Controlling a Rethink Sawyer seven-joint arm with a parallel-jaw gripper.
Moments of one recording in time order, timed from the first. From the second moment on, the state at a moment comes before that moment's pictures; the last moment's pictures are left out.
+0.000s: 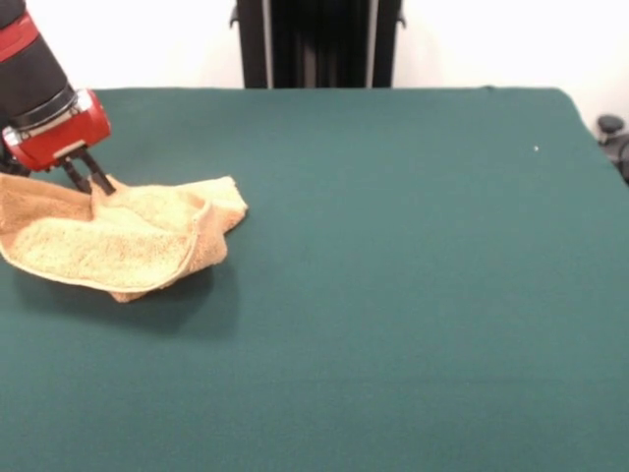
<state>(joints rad) -1.20 -0.32 0.65 1.53 -0.55 0.81 0.93</state>
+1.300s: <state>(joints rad) -0.81 -0.58 0.49 1.55 -0.62 0.81 0.93</state>
